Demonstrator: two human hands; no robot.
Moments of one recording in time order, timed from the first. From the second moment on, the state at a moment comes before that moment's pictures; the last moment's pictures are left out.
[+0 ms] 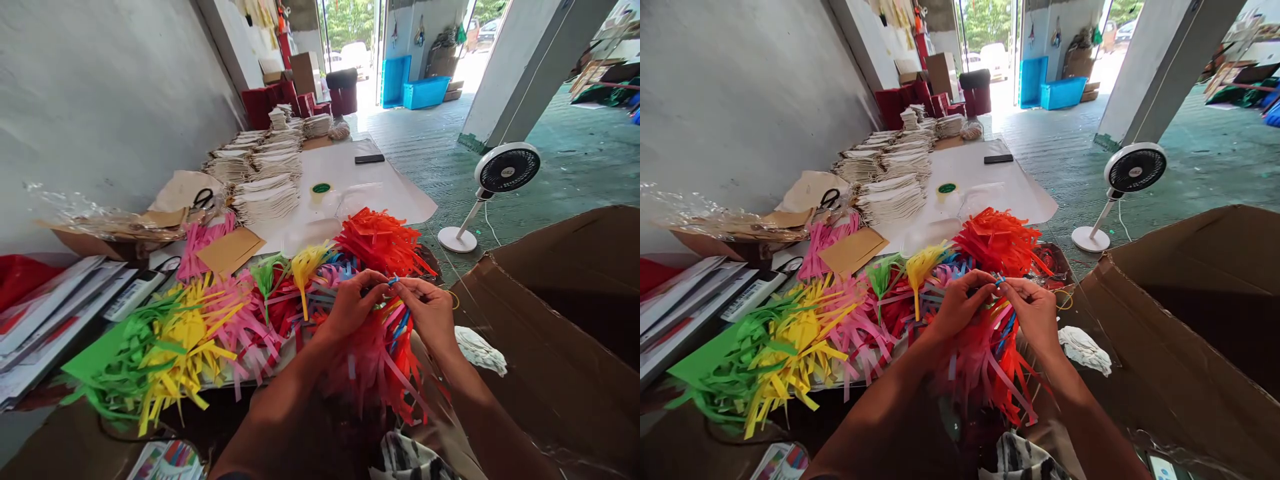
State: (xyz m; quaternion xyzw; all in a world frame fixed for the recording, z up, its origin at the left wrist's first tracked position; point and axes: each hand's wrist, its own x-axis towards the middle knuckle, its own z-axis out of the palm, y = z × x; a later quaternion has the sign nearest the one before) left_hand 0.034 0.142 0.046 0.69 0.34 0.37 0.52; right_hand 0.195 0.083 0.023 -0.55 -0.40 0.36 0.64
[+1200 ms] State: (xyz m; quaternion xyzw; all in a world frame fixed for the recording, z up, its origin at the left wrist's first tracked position) left_hand 0.035 0.141 0.042 0.77 0.36 0.41 0.33; right_hand 0.185 0.083 0.031 -0.57 -0.39 0.36 0.63
